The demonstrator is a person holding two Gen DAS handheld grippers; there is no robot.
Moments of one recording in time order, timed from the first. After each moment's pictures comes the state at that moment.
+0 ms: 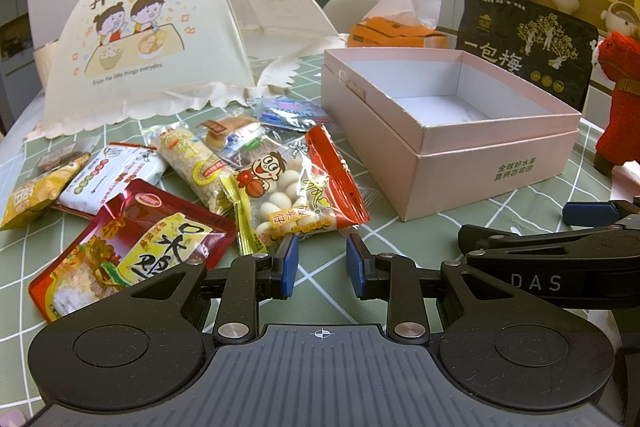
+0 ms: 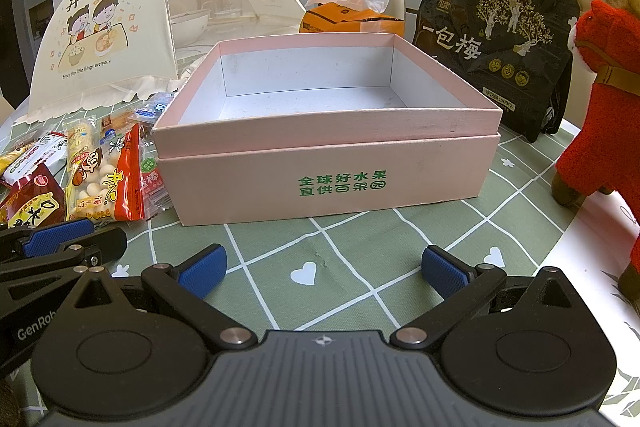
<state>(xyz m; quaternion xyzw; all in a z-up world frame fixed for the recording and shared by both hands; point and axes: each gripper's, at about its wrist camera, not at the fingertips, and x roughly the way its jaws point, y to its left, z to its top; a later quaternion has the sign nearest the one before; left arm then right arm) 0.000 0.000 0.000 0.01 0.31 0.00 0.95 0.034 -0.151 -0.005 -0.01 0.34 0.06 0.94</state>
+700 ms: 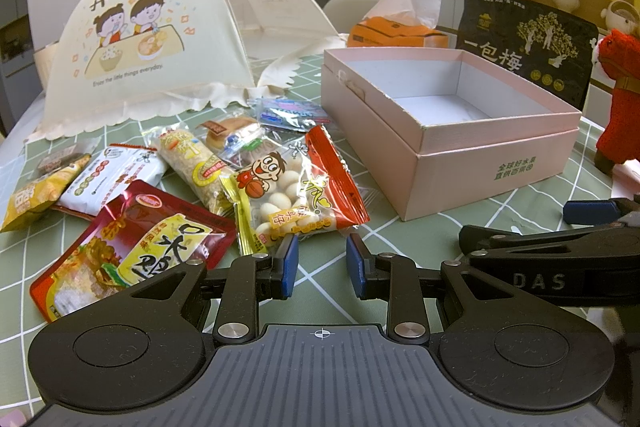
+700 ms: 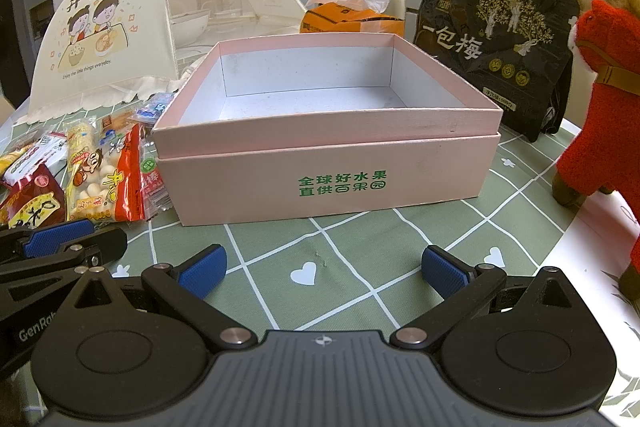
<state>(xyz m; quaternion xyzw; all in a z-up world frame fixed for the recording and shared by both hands) 0.000 0.001 0.000 0.01 0.31 0.00 0.95 0.035 -0.150 -0.005 -0.02 0.35 0.07 0.93</state>
